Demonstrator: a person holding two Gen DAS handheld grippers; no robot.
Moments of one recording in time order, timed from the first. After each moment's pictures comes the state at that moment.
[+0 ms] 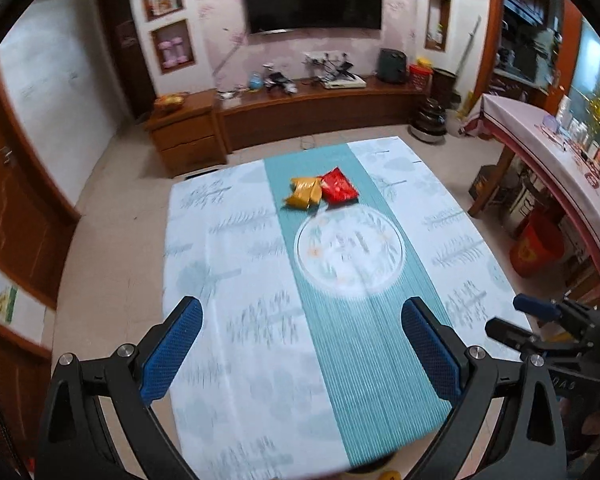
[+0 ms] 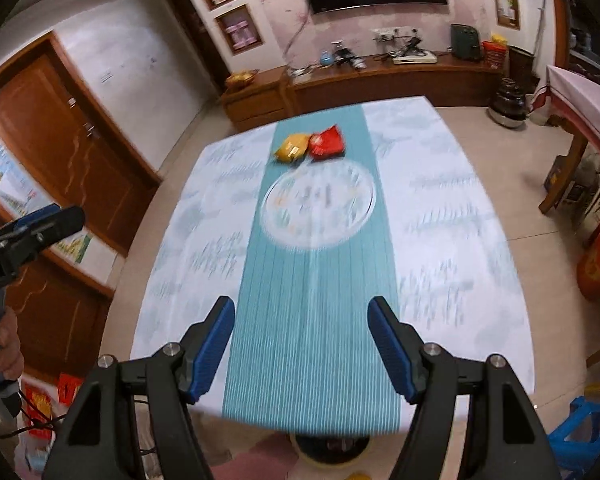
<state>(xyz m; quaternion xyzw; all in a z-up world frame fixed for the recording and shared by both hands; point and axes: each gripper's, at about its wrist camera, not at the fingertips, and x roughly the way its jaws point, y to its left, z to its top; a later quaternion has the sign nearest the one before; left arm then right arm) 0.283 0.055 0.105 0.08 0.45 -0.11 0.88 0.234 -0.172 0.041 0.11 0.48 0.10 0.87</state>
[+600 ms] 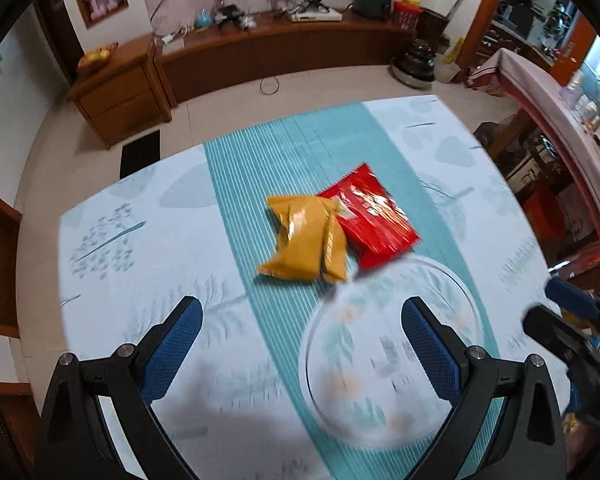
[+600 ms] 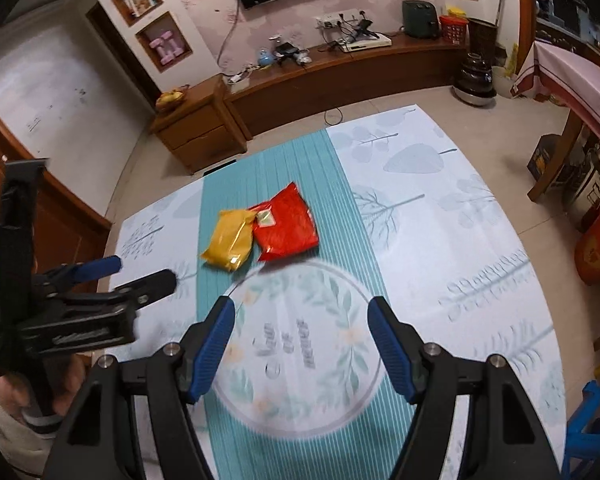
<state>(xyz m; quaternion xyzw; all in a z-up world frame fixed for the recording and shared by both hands) 0.579 0.009 -0.069 0.08 0.56 -0.17 0.81 0.476 -0.168 -0.028 0.16 0.50 0.00 0.85</state>
